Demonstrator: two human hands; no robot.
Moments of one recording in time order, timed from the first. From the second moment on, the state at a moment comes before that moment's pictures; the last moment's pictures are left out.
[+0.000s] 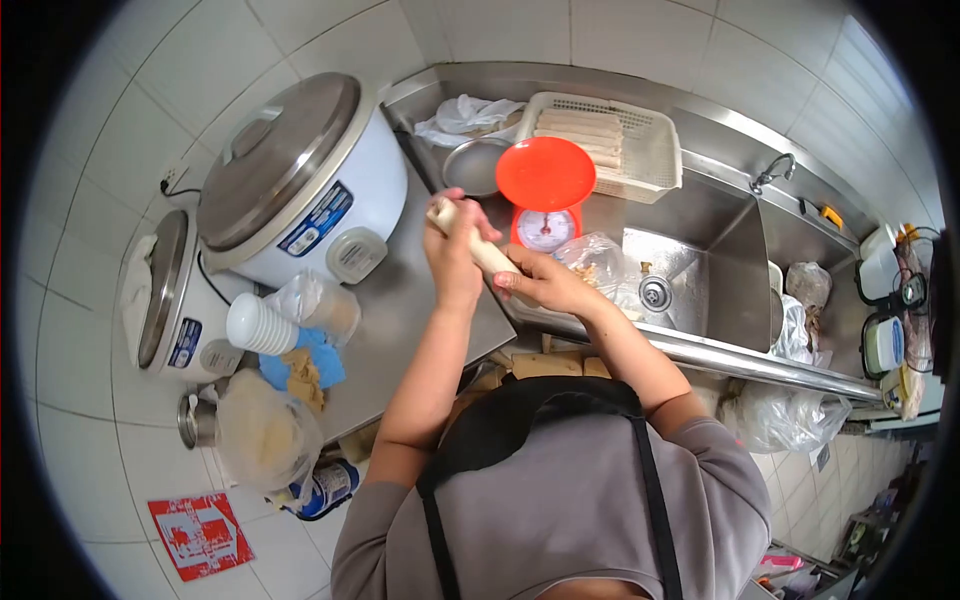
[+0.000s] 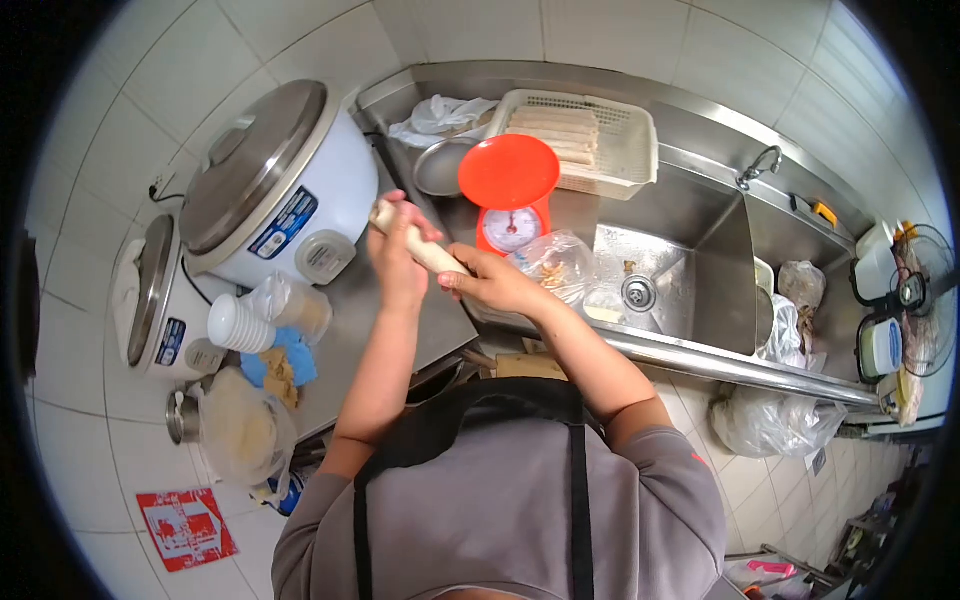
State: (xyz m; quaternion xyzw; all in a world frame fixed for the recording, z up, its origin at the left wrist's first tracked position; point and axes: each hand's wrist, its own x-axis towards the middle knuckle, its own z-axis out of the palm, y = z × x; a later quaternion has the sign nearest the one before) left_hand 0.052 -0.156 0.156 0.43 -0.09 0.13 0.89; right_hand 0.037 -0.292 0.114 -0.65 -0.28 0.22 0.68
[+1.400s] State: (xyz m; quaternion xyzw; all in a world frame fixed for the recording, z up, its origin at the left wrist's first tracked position) left_hand -0.162 0.075 0.088 0.56 0.24 0.41 0.68; right_hand 0.315 -0.556 0.043 -0.92 -0.14 -0.13 0.35
